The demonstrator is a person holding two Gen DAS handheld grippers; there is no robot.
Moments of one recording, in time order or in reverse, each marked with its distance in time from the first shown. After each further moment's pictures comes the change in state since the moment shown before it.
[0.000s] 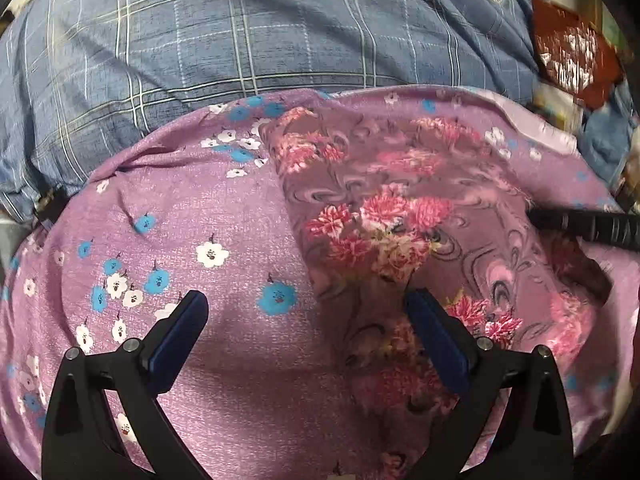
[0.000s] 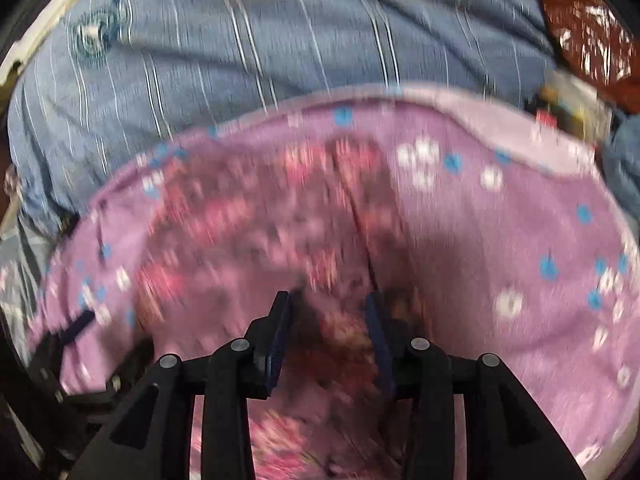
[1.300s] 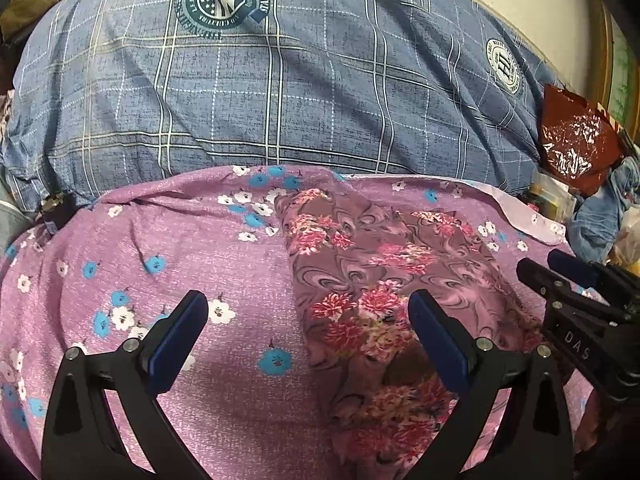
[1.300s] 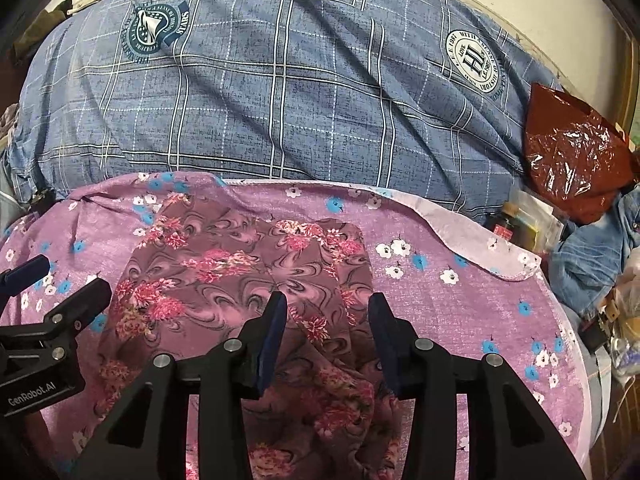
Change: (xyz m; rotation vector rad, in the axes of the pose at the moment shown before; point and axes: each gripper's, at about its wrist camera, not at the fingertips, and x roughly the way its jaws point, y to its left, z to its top) left arm -0.023 0.022 0.019 -0.184 -0.205 -0.068; right arm -0.035 0.047 -0.009 -0.226 -0.346 -0.241
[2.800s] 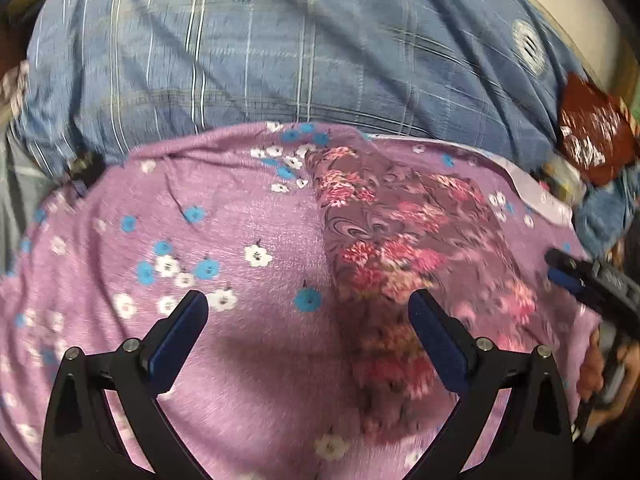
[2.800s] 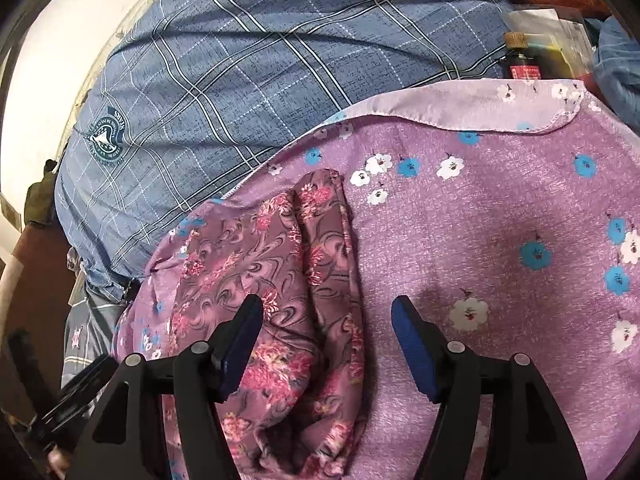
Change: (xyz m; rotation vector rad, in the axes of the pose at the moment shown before) left arm -0.020 0.017 0.001 -0.066 0.195 0.046; right arm 0.044 -0.136 -0.035 0.504 0.194 0.481
